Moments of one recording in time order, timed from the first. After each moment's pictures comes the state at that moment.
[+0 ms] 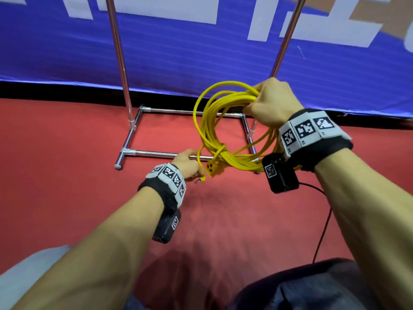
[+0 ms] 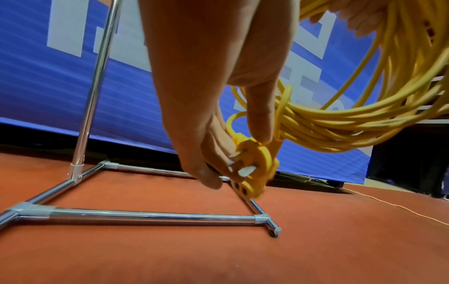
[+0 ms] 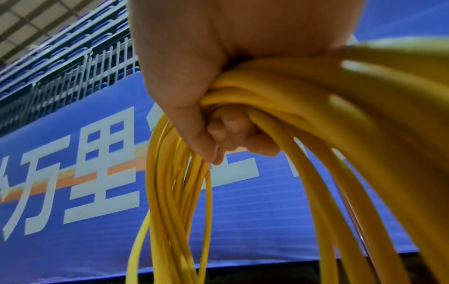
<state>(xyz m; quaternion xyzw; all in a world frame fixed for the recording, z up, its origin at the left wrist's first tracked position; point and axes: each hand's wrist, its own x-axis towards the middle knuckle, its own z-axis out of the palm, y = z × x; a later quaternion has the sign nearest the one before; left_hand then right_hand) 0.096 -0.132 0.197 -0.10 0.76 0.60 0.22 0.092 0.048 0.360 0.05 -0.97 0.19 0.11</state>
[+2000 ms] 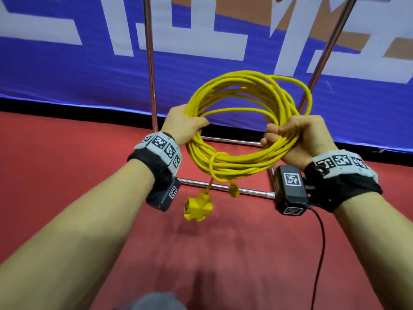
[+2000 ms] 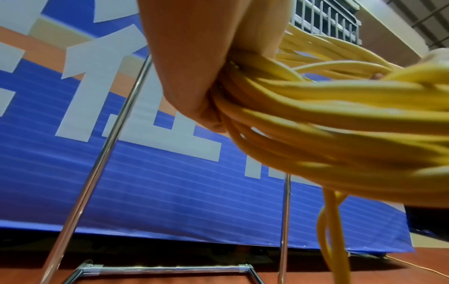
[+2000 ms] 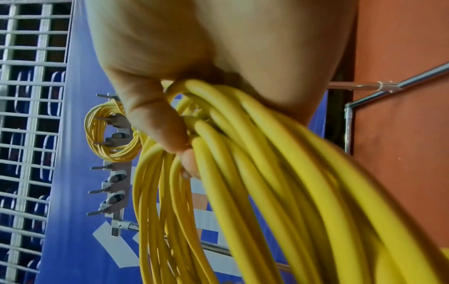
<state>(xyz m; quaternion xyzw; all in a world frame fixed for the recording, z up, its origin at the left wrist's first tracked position) 0.010 -0.186 0.319 -0.01 0.77 0.62 -0.14 0.051 0.054 0.361 0.03 -0.50 0.86 -0.14</state>
